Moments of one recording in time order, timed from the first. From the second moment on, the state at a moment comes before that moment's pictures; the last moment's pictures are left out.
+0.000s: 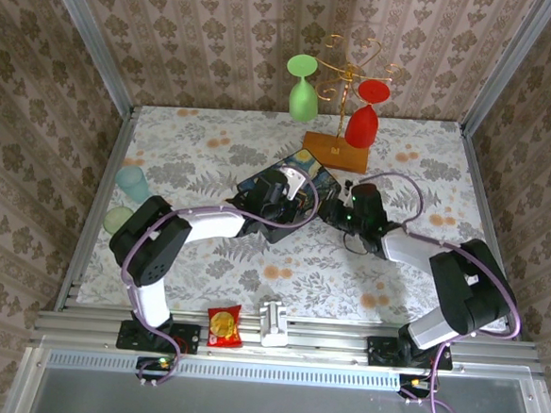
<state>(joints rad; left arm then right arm) -0.78 1.80 1.00 0.23 0.06 -0.11 0.39 1.53 0.71 0.16 -0.29 0.75</state>
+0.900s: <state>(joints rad) -0.71 1.68 0.99 -0.01 -0.01 -0.07 0.11 1.66 0.78 -0.53 -0.70 0.44</state>
